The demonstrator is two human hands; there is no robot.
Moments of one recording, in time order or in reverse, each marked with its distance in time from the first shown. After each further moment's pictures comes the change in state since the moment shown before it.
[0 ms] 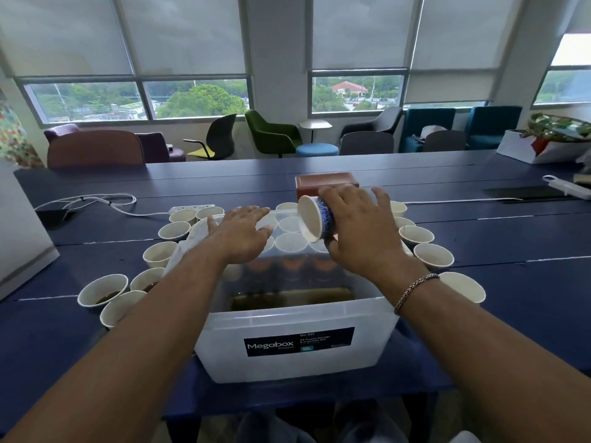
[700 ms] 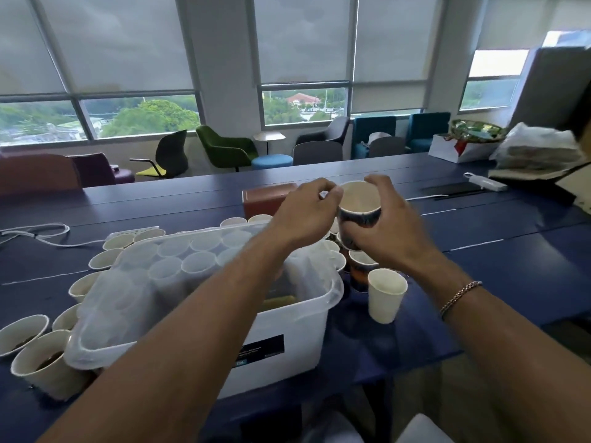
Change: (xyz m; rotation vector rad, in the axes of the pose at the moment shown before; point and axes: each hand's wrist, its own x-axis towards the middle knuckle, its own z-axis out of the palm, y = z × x) left_hand -0.020 0.202 -0.012 -0.613 0.089 0.400; right_hand -0.055 0.105 -0.067 0.446 0.079 0.439
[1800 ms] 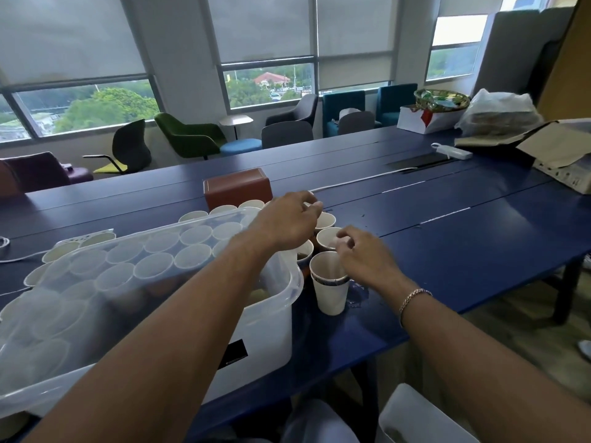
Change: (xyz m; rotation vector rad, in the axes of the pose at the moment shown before) left_hand 0.022 -0.012 0.056 0.221 -0.217 -0.004; right_hand -0.021 0.092 0.050 -0.096 -0.180 0.365
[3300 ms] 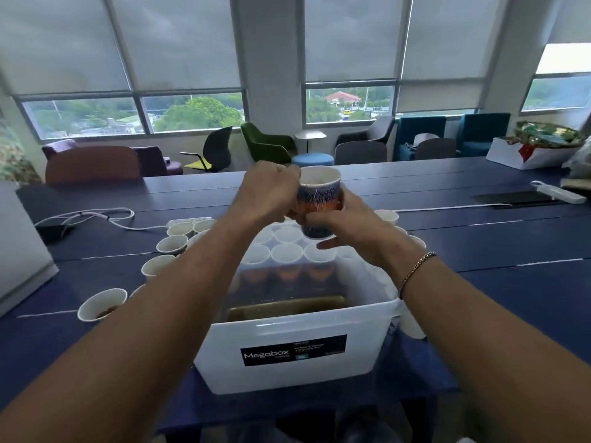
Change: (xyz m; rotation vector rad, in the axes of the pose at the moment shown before) left_hand -0.075 -0.074 -0.142 -0.231 0.434 -0.291; right_hand -0.019 -0.204 0.012 0.637 -0.511 -0.188
